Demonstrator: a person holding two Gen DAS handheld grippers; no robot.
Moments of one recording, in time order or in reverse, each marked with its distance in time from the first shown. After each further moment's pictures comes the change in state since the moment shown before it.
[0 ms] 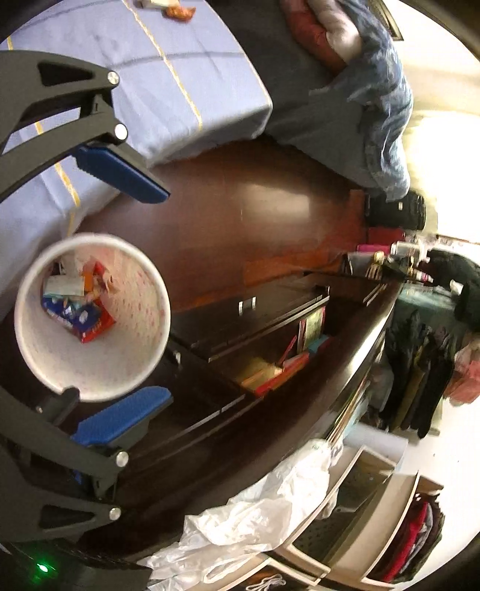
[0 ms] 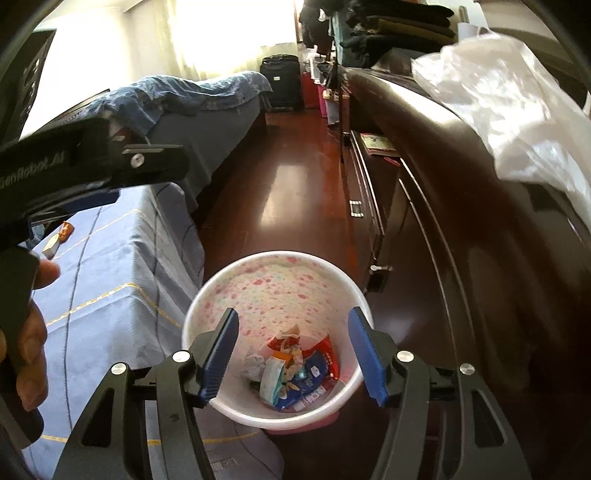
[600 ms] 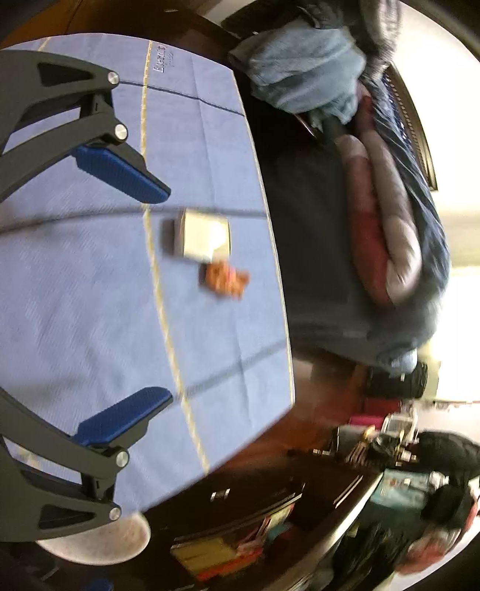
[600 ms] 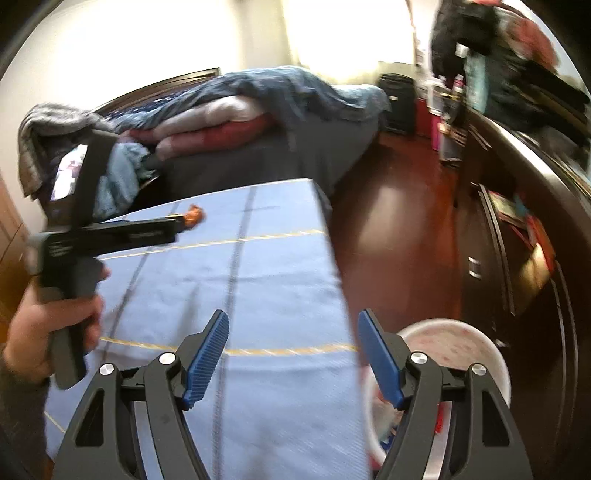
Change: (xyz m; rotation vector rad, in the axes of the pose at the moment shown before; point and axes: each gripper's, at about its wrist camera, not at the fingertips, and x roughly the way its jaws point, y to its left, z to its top) left arm -0.064 0.269 -0.035 -0.285 0.021 0.527; right arm 0.001 0.195 0.034 -0.287 -0.028 0.316
